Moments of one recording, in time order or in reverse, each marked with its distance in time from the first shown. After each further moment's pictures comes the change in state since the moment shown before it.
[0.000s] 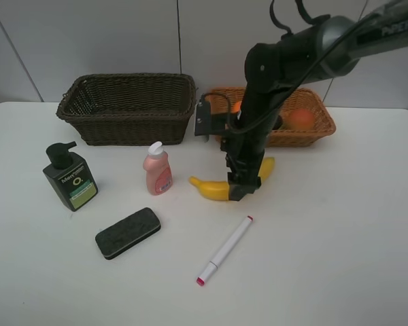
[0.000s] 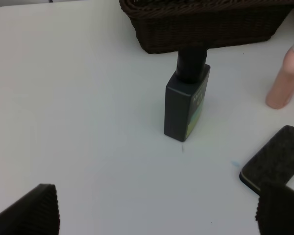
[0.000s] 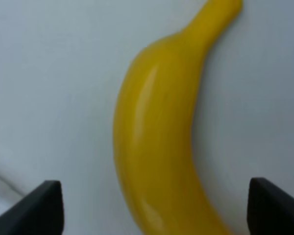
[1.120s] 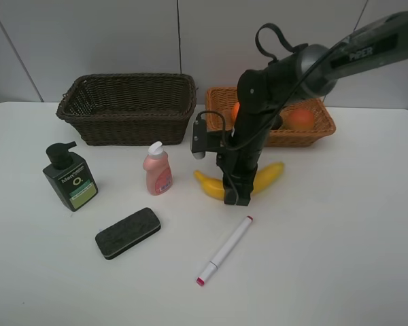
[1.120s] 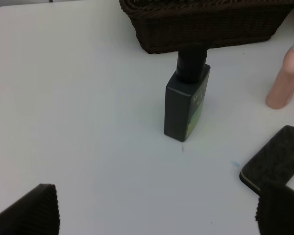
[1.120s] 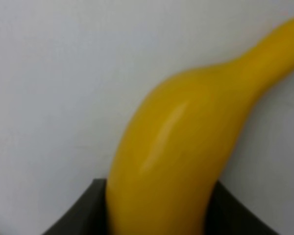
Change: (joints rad) left arm 0.000 0.000 0.000 0.000 0.000 0.000; right arm 0.000 0.088 0.000 0.021 -0.060 -0.027
